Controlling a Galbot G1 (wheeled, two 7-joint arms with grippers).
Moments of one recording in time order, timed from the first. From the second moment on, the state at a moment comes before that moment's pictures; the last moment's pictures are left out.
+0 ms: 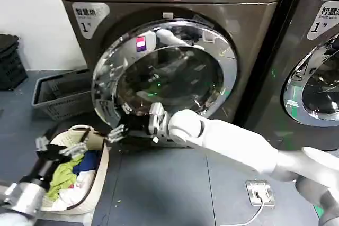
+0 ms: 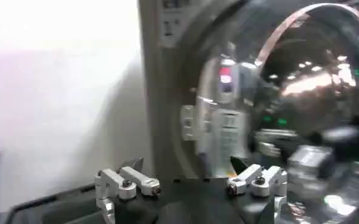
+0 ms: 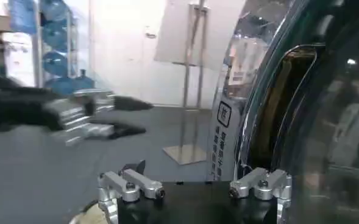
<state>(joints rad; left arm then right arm) 1.65 -1.21 -1.06 -2.31 -0.53 0.24 0.23 -0.09 1.04 -0.78 1.77 0.93 -0.12 -0.31</state>
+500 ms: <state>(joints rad) 1.58 -1.02 -1.12 -2.15 -0.67 0.08 0.42 -0.15 0.86 -0.72 2.00 0.94 -0.13 -0.41</state>
